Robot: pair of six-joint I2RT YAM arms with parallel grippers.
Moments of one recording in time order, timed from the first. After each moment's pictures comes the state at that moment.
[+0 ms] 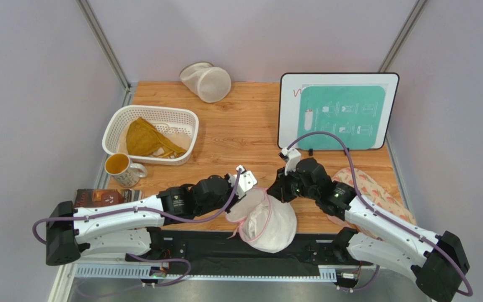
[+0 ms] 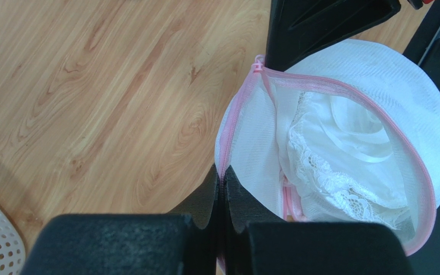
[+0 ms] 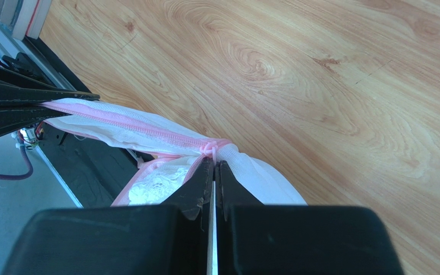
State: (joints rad) left arm -1.21 1.03 0.70 -0.20 -0.23 0.04; right arm 0.79 0.91 0.58 -0.27 -0.17 0.44
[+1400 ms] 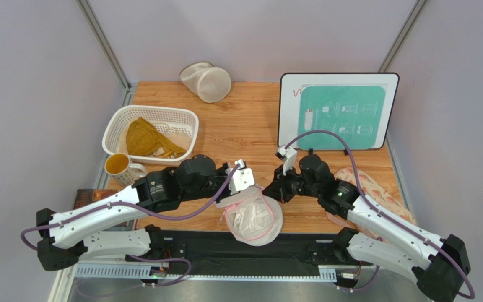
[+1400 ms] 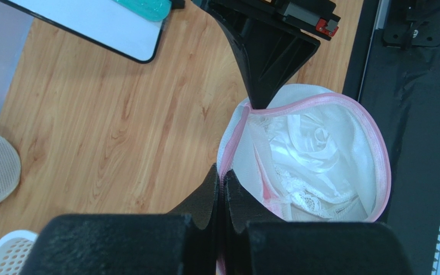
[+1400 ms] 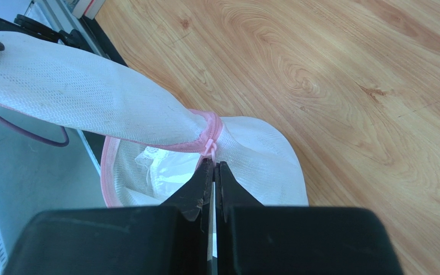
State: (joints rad) left arm -1.17 0.98 1.02 -0.53 -0.01 0.32; right arm 0.78 0.90 0.63 -0.27 -0.32 0.37
